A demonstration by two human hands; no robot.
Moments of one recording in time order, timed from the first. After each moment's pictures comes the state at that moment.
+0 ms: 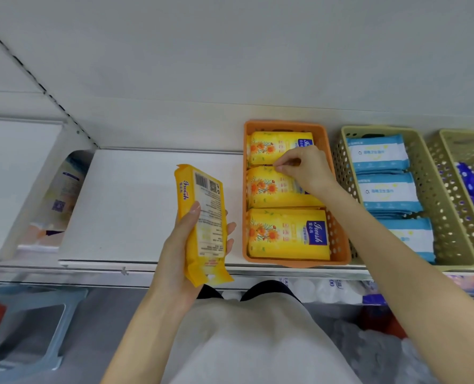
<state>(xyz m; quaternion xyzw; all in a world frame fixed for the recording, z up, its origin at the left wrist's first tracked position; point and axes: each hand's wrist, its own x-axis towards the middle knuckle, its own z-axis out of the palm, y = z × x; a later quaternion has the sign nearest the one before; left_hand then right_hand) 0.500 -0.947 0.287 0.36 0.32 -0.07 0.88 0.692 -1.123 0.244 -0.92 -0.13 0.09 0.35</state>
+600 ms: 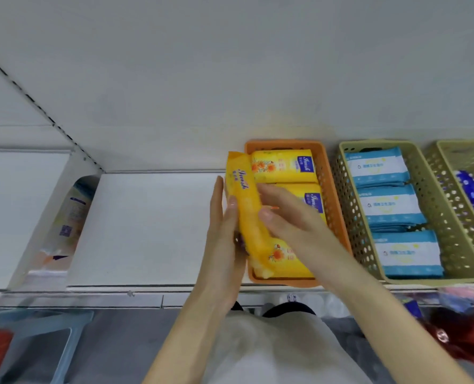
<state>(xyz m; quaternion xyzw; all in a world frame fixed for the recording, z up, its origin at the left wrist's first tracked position) 0.543 -0.982 0.302 0.43 0.22 -0.02 0.87 0.578 -1.100 0.323 -0.72 -0.13 0.22 0.65</state>
